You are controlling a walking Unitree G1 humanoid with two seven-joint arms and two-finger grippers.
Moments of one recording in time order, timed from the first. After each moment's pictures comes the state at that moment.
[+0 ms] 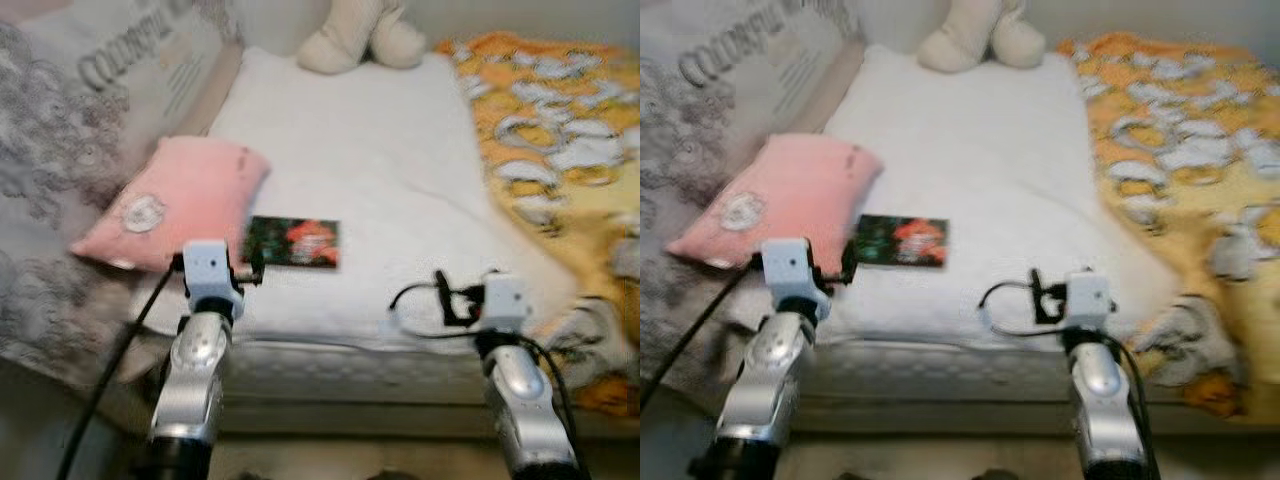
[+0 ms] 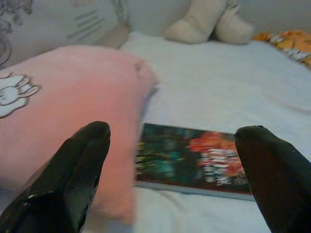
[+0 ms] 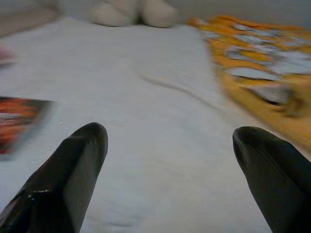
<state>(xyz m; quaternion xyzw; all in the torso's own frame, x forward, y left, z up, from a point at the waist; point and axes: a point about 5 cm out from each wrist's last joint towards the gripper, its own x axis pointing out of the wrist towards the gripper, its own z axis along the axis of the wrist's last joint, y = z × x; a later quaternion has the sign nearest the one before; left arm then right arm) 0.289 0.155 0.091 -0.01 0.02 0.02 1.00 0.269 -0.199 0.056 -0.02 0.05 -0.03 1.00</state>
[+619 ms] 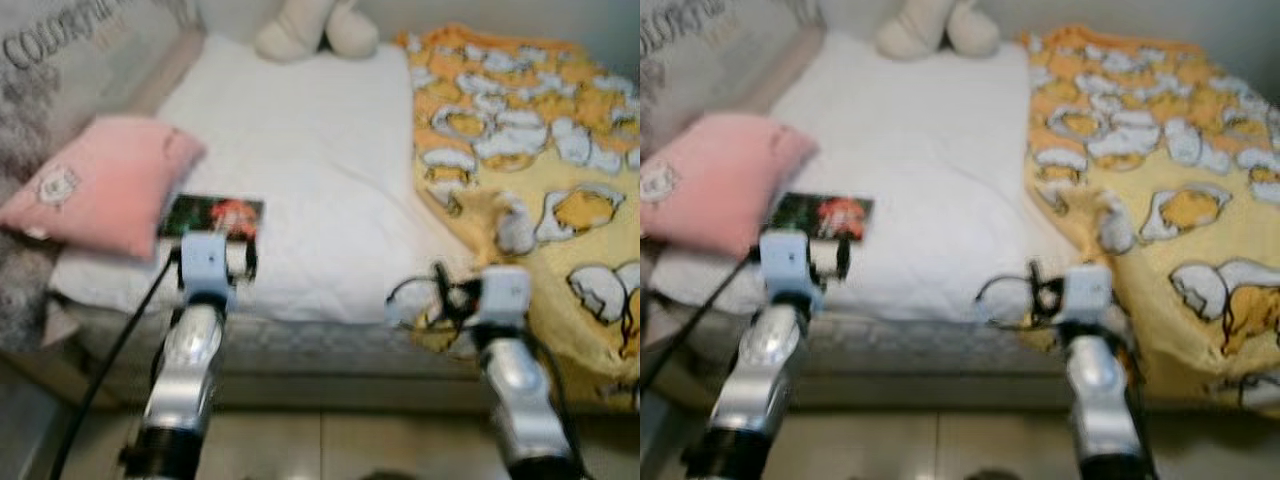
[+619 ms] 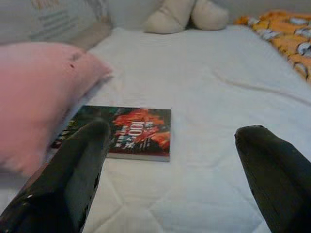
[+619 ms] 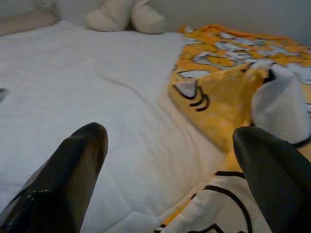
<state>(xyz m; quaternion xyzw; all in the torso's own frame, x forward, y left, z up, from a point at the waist) 0.295 0.166 0.085 0.03 0.03 0.02 1.00 0.274 -0.180 0.062 -0.04 0.02 0.01 1.00</state>
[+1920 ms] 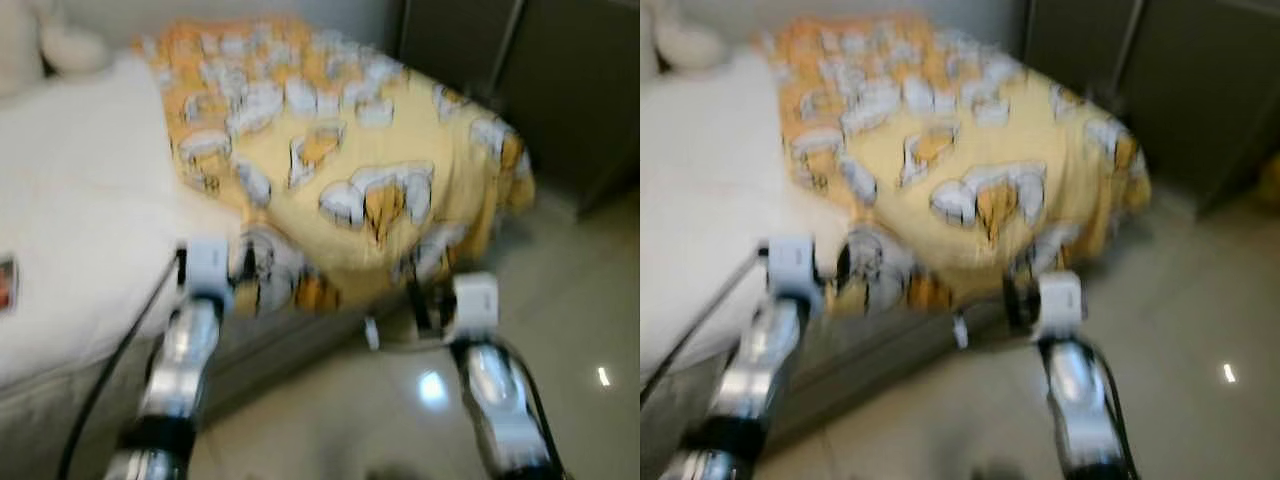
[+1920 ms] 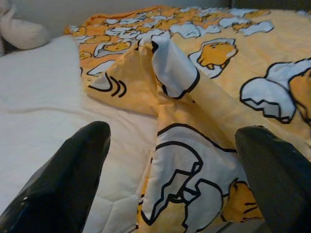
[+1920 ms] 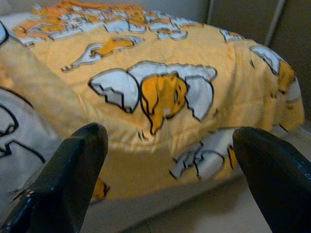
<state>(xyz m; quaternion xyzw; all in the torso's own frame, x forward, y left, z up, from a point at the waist) 0.305 0.173 0.075 0.07 0.05 0.01 1.00 0.272 -0.164 0.049 -0.03 0.03 0.05 1.00</state>
